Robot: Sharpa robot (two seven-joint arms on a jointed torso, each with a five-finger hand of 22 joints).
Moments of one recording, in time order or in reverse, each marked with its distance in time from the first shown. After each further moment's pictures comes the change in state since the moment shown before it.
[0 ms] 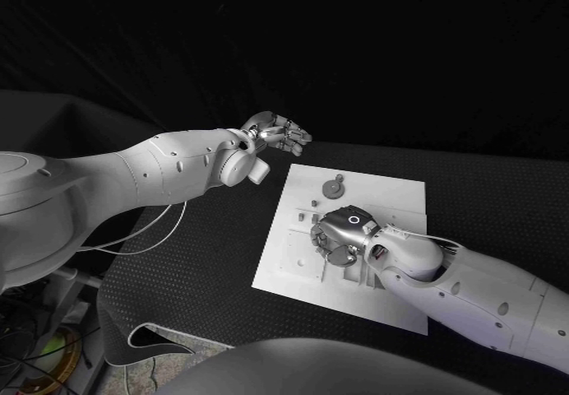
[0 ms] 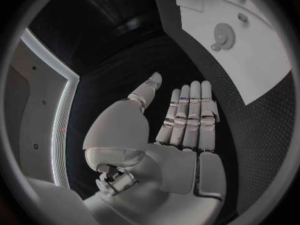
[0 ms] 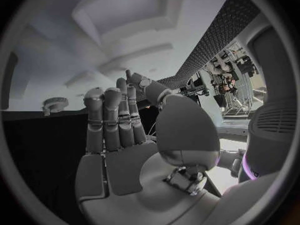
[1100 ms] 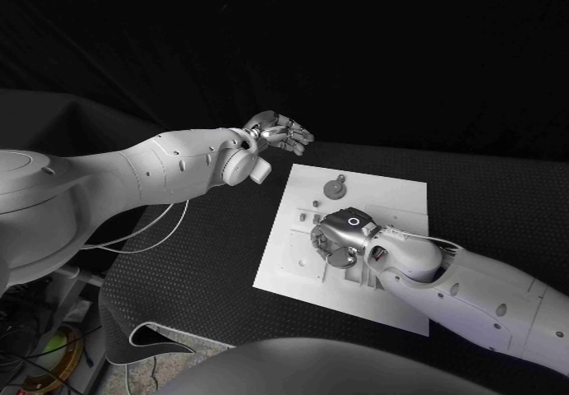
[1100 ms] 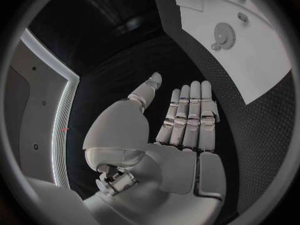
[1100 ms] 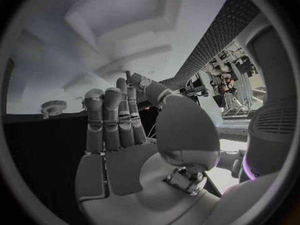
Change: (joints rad) left arm 0.001 0.002 0.000 -0.002 -0.003 0.000 0.000; left_hand 0.000 0.000 0.000 0.000 0.000 0.000 0.000 0.000 -0.001 0.000 0.000 0.000 -0.003 0.000 0.000 -0.004 0.002 0.000 0.000 0.000 0.000 -0.001; right arm -0.003 0.011 -0.003 -0.014 0.000 0.012 0.005; right_hand 0.000 0.000 0.002 0.003 -0.001 0.000 0.004 0.002 0.001 0.000 0.000 -0.001 0.000 0.004 0.000 0.000 0.002 0.000 -0.002 0.002 0.000 0.000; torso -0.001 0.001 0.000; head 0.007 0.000
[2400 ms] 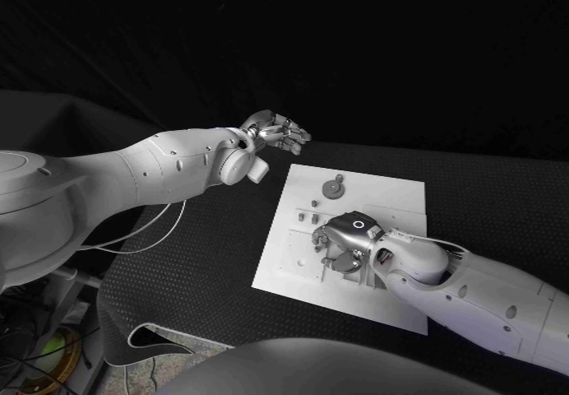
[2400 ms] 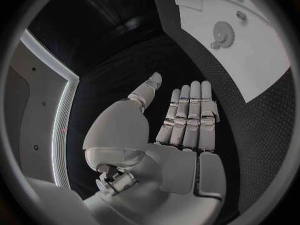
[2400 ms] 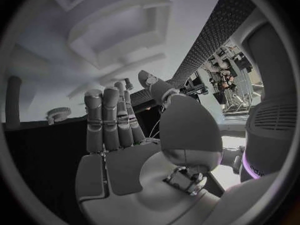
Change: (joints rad) left arm 0.002 -0.003 0.000 -0.005 -0.004 0.000 -0.002; left_hand 0.000 0.000 0.000 0.000 0.000 0.000 0.000 0.000 -0.001 0.000 0.000 0.000 -0.004 0.000 0.000 -0.004 0.004 0.000 0.000 0.000 0.000 -0.002; right arm 0.002 -0.041 -0.008 0.033 0.041 0.007 0.008; right_hand -0.076 -0.100 -0.085 0.029 0.000 -0.198 0.083 -0.095 -0.040 -0.166 0.059 -0.038 -0.023 -0.076 0.056 -0.018 0.024 -0.011 -0.041 0.015 -0.019 0.000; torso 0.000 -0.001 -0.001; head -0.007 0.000
